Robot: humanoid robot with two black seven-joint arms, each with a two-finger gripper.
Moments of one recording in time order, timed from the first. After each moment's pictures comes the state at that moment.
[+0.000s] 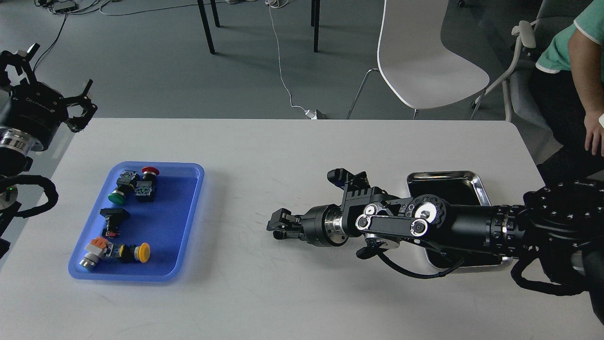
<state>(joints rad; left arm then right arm) -0.54 0.60 -1.06 -0.78 -0.04 -0.48 -0.22 1.12 0.00 -0.30 0.97 -0.42 0.13 -0.03</state>
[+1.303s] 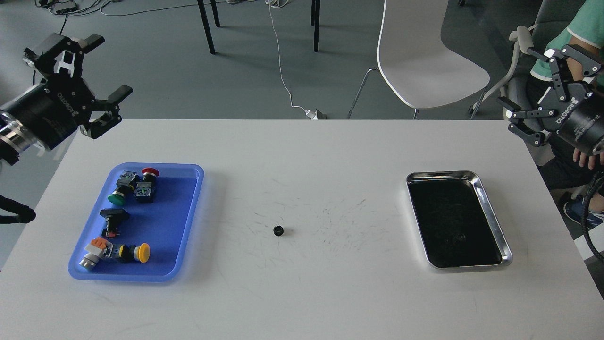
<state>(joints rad) -0.48 0.93 -0.91 -1.39 0.33 -0.38 -0.20 0.62 -1.03 0.59 1.22 0.13 0.45 0.23</state>
